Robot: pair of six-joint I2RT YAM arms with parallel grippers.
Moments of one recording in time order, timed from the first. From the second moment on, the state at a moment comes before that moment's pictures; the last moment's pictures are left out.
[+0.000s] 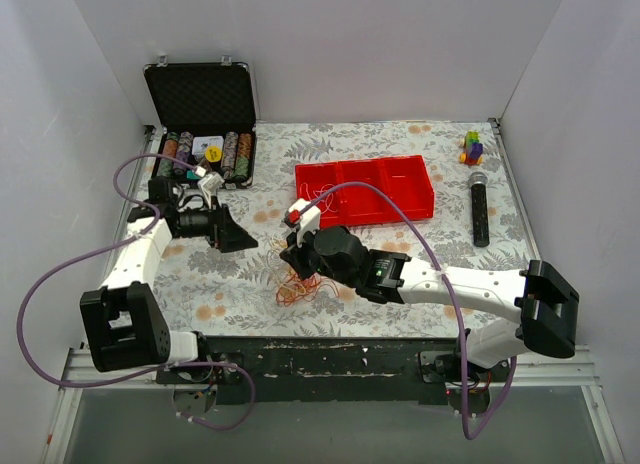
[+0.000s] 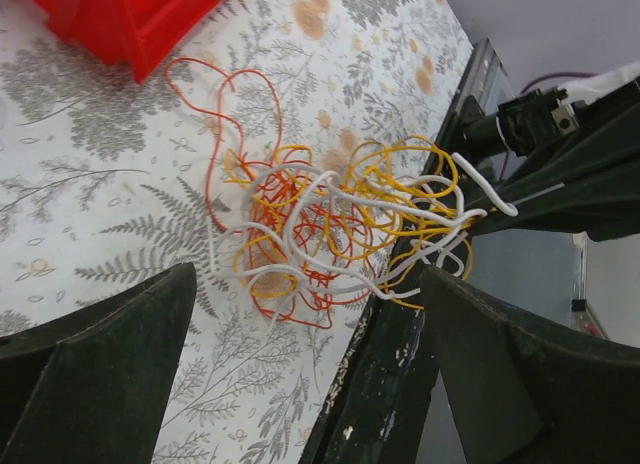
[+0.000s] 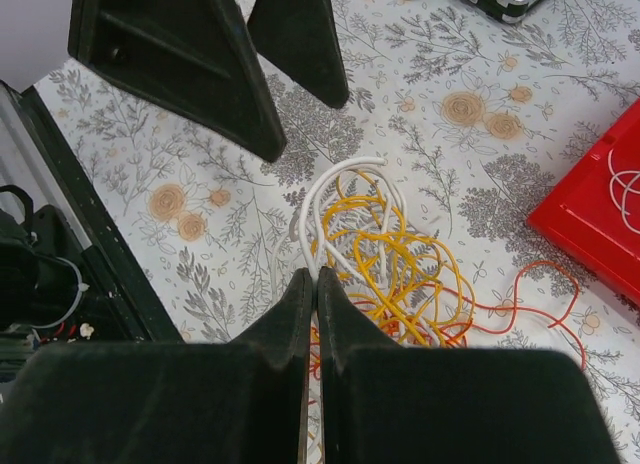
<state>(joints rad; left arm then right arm) 0.15 1.35 0.95 -0.77 1.21 0.39 1.23 1.42 1.01 0.07 0.22 0.24</state>
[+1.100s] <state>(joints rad) -0.03 1.21 0.81 -0.61 1.19 0.37 1.23 1.46 1.01 0.15 0.18 0.34</state>
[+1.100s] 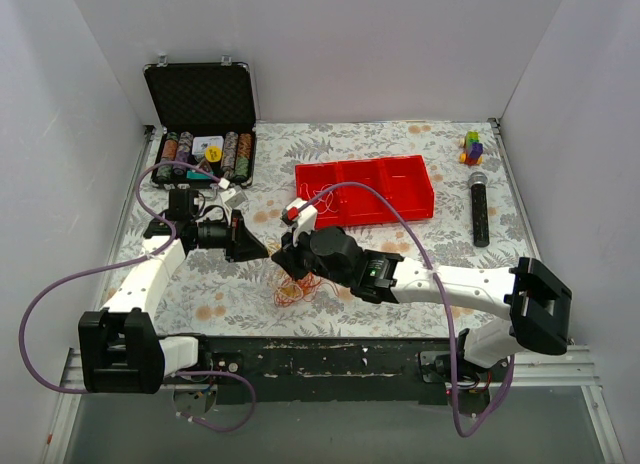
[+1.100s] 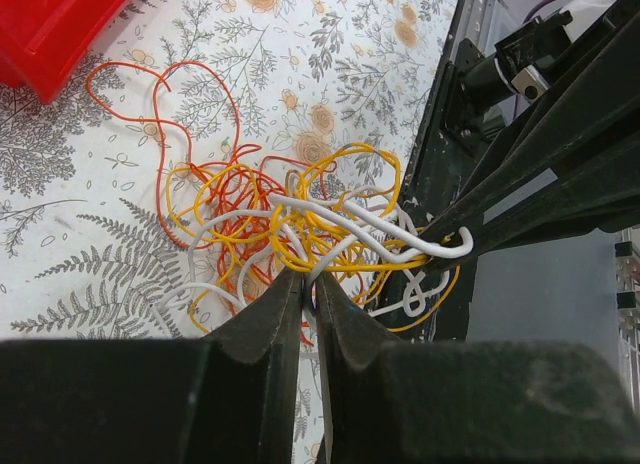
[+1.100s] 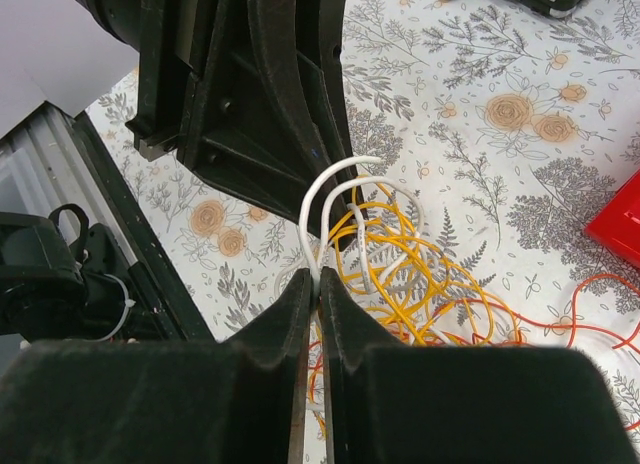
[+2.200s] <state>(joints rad) -0.03 1.19 0.81 -0.62 1.09 0.38 1.23 1.45 1.05 0.13 0.19 0.34</state>
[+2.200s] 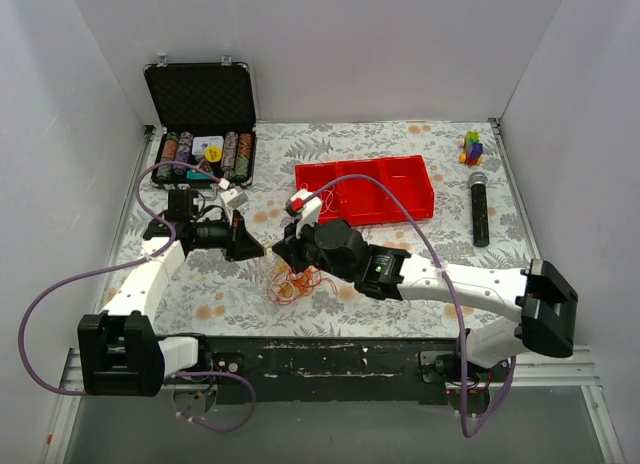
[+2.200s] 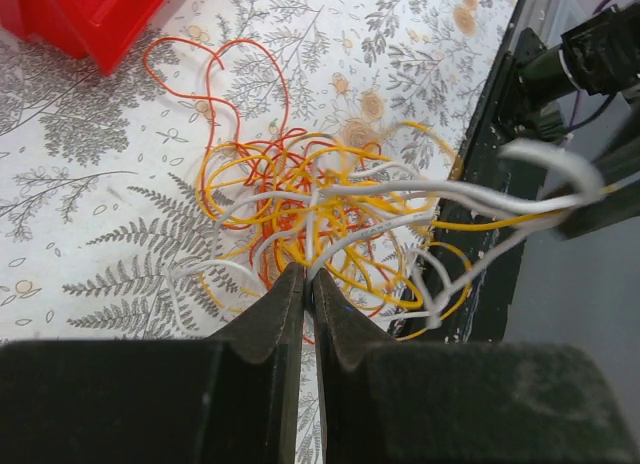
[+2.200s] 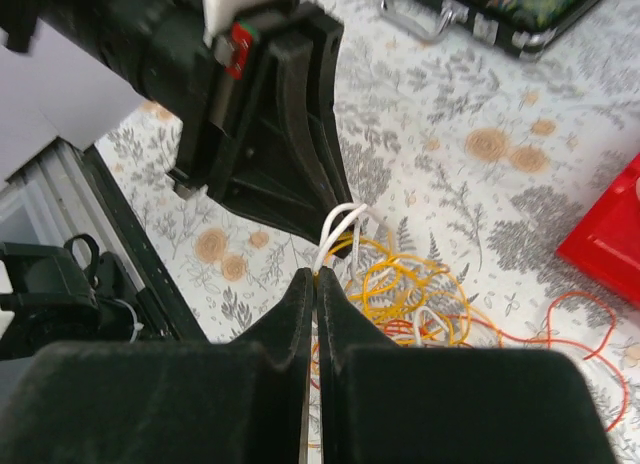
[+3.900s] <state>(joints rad) -0.03 1.20 1.30 -0.56 0.87 0.04 1.19 1.13 0.99 -0.18 0.46 0.25</state>
